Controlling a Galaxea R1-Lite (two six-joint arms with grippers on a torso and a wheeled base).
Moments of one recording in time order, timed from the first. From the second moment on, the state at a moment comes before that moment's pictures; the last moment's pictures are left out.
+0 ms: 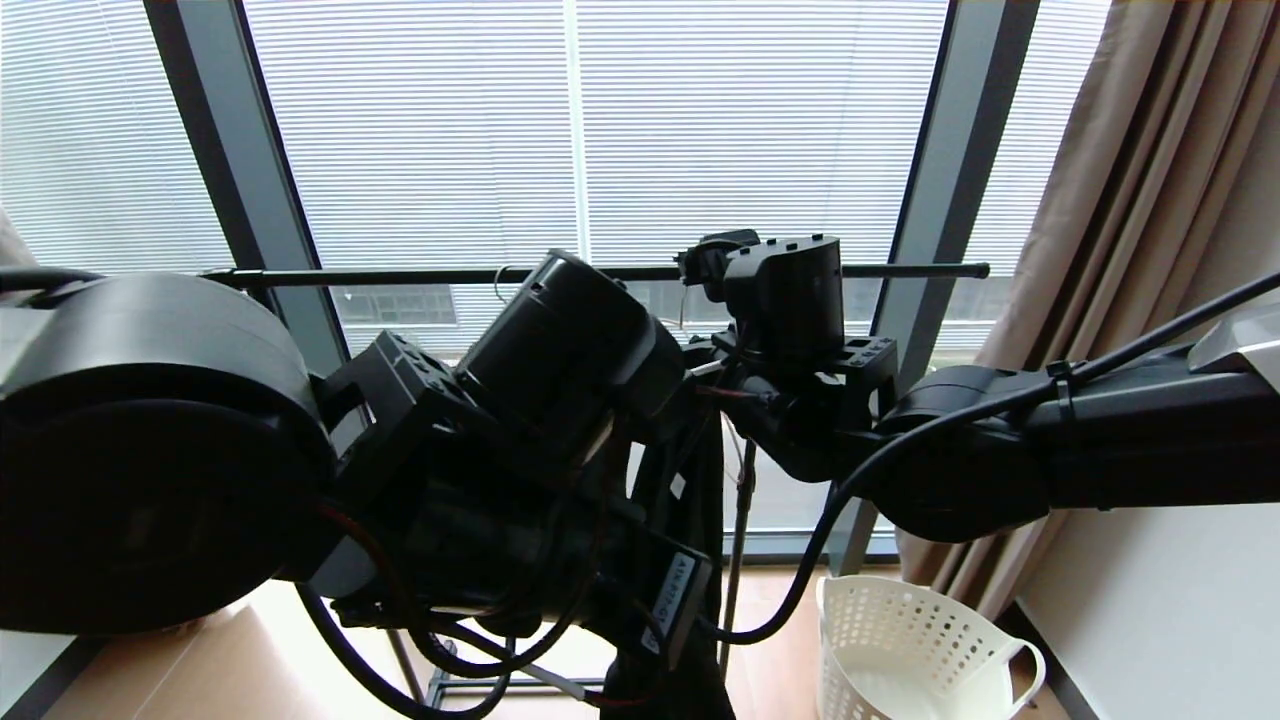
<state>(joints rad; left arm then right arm) -0.91 1.74 -1.35 0.49 0.00 -0.27 0.77 2.03 -1.39 -0.34 -0.56 0.12</state>
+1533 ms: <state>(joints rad) -0.60 1.86 -1.60 0.46 0.01 -0.30 0.87 1.71 -0.95 -0.32 -0.52 -0.25</state>
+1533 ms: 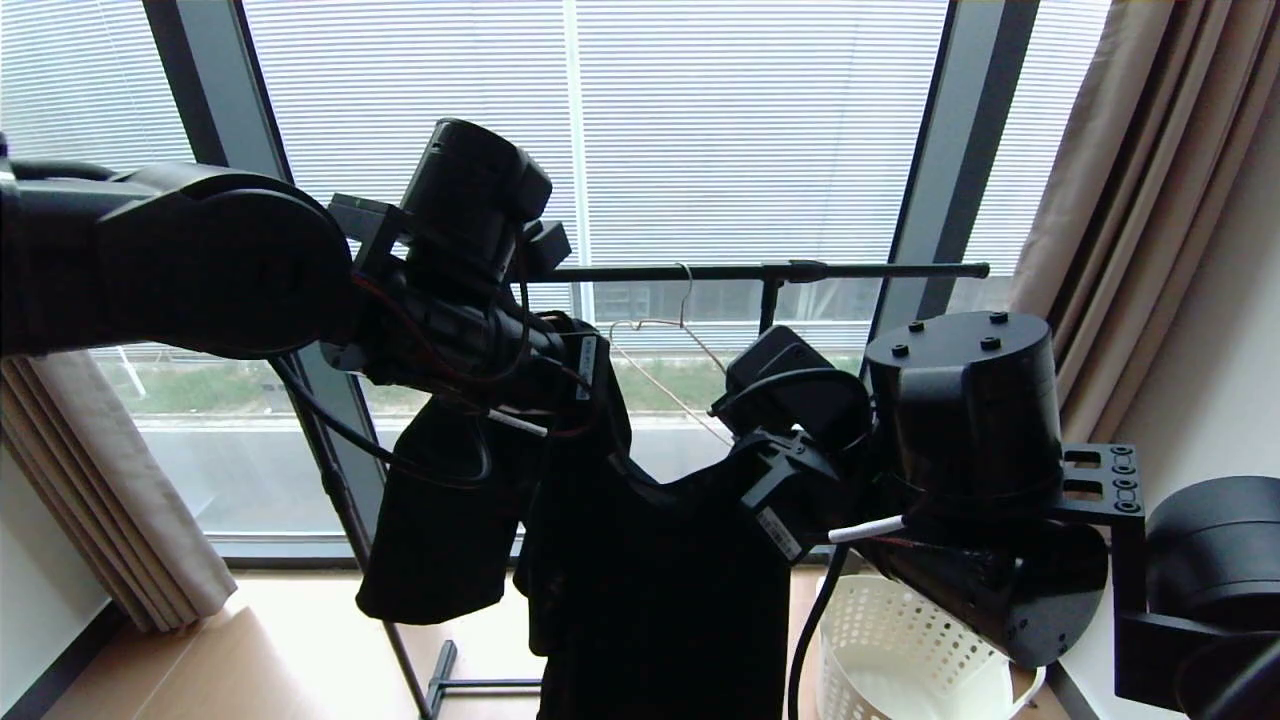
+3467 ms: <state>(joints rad) -0.64 1.85 -1.69 0.46 0.13 -0.31 0.73 1.75 -0.70 -0.65 0.02 -0.48</state>
